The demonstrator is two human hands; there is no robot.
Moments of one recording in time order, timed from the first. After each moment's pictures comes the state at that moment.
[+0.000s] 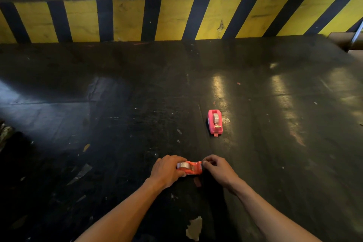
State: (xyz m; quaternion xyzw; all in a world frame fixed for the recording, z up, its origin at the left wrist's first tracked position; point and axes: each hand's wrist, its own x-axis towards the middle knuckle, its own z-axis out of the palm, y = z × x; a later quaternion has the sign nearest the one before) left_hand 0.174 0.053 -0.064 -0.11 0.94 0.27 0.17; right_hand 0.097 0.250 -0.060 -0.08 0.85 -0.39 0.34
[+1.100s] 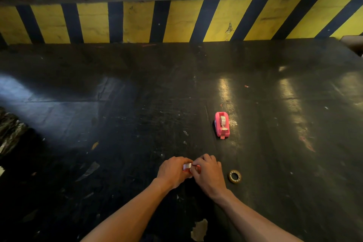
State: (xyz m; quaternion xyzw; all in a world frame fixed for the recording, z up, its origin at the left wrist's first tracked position) left_hand 0.172 0.055 -0.063 -0.11 0.94 0.28 0.17; right_hand 0.131 0.204 -0.066 -0.25 0.92 -0.27 0.13
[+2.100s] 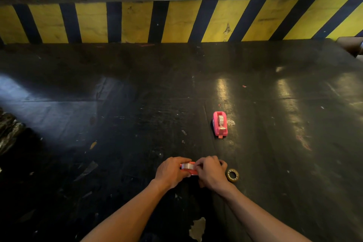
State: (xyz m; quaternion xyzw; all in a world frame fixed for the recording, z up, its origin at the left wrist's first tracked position) left_hand 0.180 0.054 -0.073 -0.15 0.92 0.33 0.16; right_hand 0.119 0.206 -0.049 -0.16 0.92 -0.25 0.25
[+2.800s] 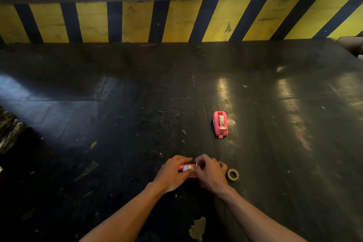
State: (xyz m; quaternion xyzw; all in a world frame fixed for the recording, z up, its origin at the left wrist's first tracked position) left_hand 0.187 0.050 -0.077 -0.11 0.90 0.39 0.15; right_hand 0.130 0.212 -0.046 -0.15 0.89 -0.34 0.24
